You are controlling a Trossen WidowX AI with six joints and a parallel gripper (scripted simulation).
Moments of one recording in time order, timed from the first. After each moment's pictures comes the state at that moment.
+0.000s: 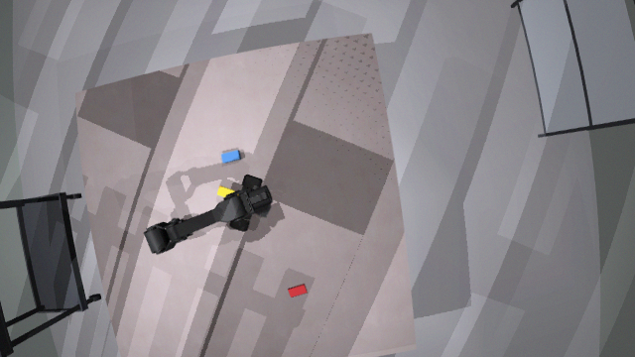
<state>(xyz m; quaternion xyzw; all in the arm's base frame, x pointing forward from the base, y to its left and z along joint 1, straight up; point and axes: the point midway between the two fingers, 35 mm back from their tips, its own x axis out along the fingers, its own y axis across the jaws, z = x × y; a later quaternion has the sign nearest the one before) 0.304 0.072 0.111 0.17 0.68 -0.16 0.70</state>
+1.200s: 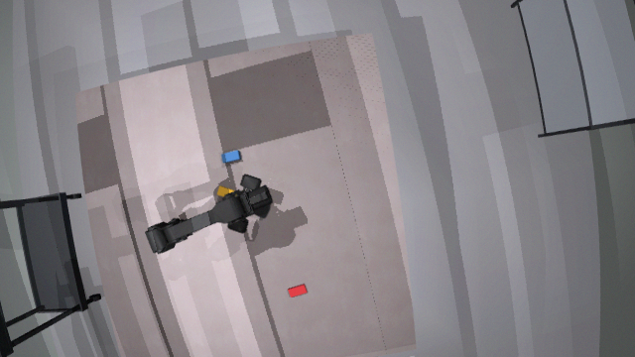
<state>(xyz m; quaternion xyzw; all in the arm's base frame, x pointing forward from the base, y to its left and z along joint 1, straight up) 0.305 0.072 0.152 0.17 0.69 -0.16 0.69</state>
